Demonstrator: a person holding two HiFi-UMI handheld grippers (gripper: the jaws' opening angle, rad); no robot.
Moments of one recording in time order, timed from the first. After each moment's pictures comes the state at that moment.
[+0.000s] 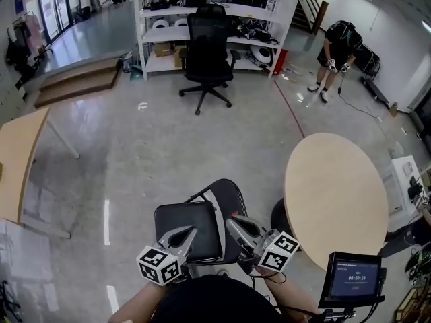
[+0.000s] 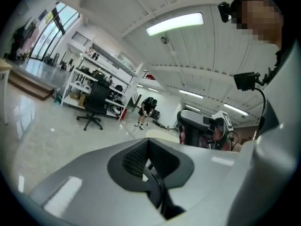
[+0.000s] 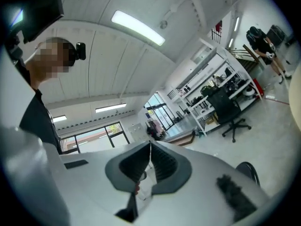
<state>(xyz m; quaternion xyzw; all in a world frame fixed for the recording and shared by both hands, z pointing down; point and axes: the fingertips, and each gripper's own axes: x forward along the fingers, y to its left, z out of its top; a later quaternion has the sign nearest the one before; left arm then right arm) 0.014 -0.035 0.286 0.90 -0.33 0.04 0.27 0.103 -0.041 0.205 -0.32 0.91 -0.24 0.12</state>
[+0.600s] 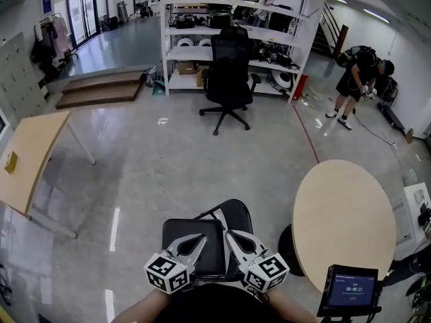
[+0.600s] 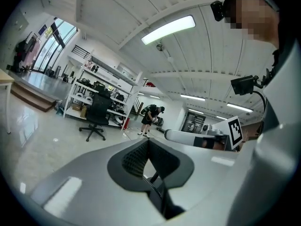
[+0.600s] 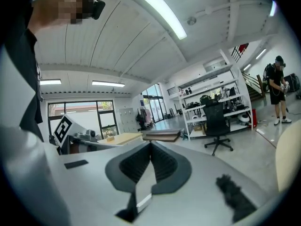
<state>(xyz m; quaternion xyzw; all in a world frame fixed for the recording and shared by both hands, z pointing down) 0.018 -0.031 0.252 0.90 -0.36 0.01 0.22 0.078 -0.036 0.227 -0.38 0.91 -0.14 -0.01</state>
